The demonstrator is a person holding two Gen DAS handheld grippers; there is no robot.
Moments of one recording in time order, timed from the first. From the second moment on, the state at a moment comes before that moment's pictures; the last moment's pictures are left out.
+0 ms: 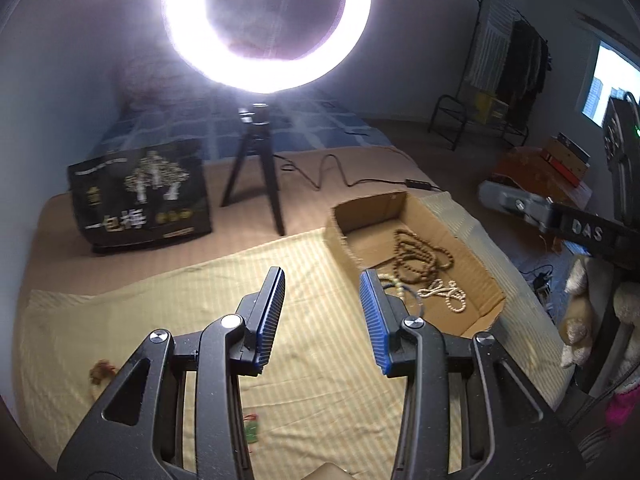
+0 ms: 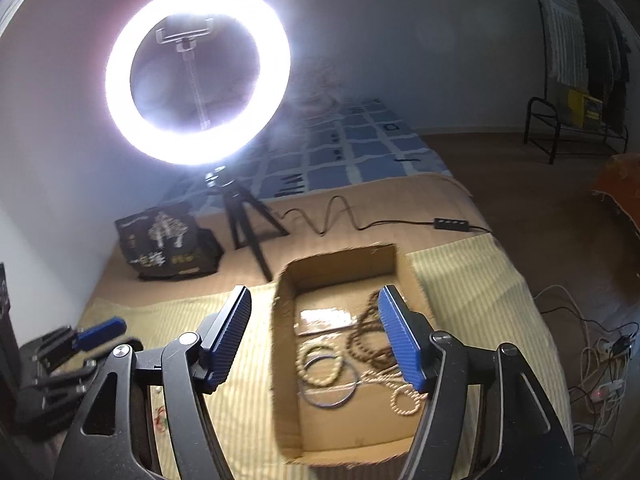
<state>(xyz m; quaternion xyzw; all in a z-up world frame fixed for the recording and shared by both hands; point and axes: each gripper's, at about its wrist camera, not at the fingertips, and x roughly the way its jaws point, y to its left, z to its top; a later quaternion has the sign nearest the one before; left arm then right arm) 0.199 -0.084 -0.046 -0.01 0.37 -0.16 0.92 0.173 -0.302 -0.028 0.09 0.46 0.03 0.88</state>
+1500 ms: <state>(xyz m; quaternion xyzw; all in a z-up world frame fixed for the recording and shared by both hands) 0.199 0.159 -0.172 -0.14 0.51 0.03 0.85 0.113 -0.072 -0.181 -0.07 0.63 0.25 0.73</state>
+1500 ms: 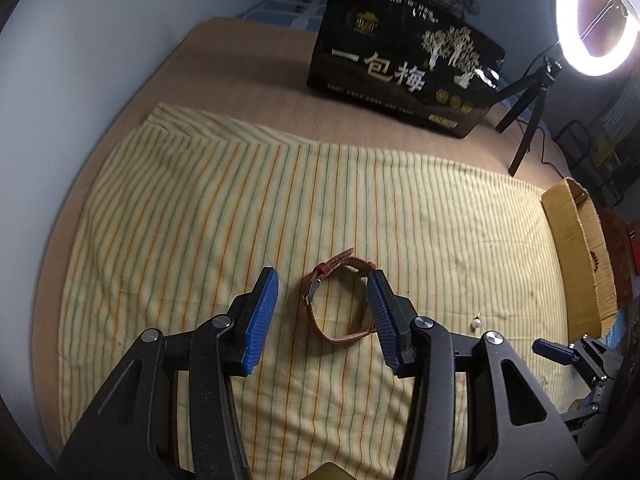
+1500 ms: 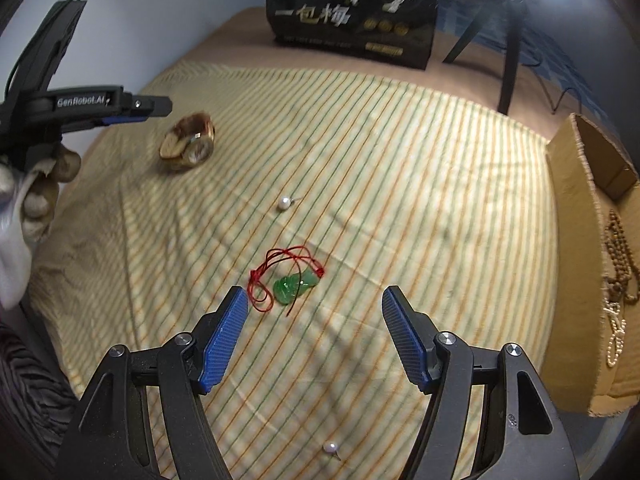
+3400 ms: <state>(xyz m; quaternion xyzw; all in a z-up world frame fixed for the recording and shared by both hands) 0.197 0.103 -0.111 -0.11 0.45 -0.02 0.89 0.108 -0.084 -0.116 -0.07 0.55 0.27 0.79</state>
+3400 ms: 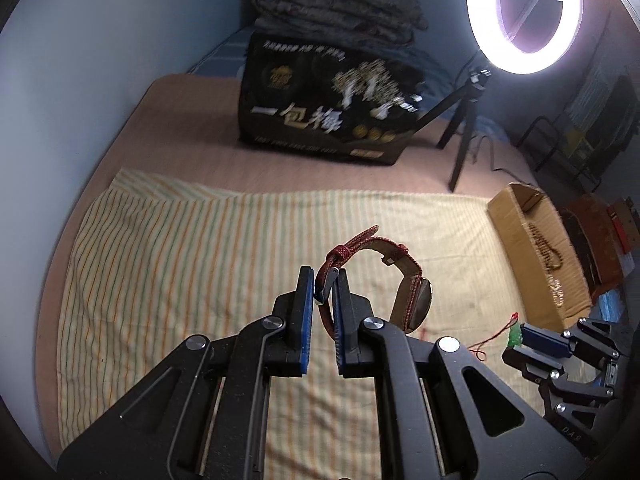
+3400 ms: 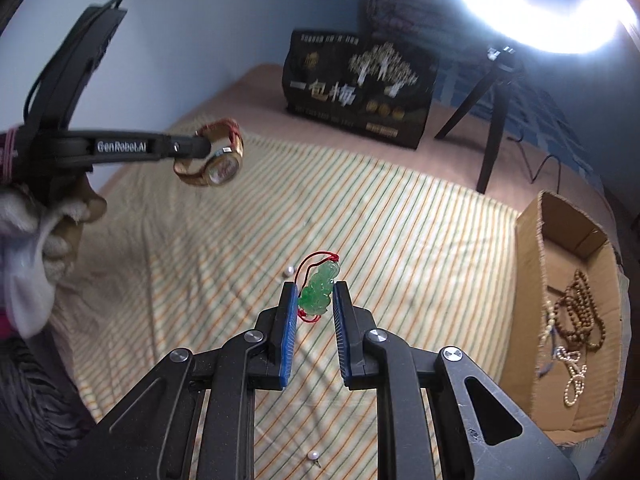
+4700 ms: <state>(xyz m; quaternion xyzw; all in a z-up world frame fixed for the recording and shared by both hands) 0.227 -0.090 -0.063 -0.10 0.40 -0.17 0.89 0.145 -0.300 -0.028 0.06 0.47 0.10 0.88</state>
